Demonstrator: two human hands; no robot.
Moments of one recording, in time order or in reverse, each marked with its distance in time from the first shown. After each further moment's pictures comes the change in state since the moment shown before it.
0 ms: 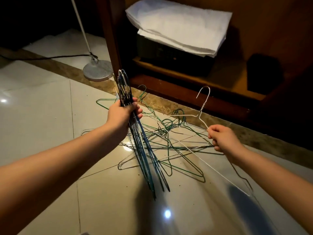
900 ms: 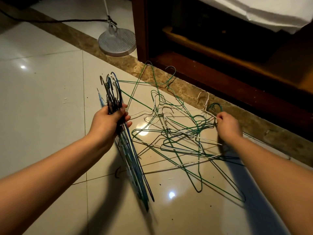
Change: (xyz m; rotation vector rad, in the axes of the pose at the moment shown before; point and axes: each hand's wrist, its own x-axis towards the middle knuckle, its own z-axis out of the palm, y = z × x) left_hand 0.085 -0.049 -0.119 0.089 0.175 -0.107; right_hand 0.179 0.049 0.117 -0.745 0.153 -0.110
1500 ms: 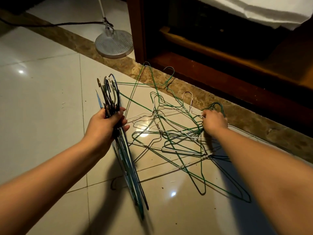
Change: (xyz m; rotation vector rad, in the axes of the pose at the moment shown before) left_hand 0.003 0.002 -0.007 0.039 -0.049 0.018; right_hand 0.014 -0.037 0.025 -0.377 -0.128 -0.069
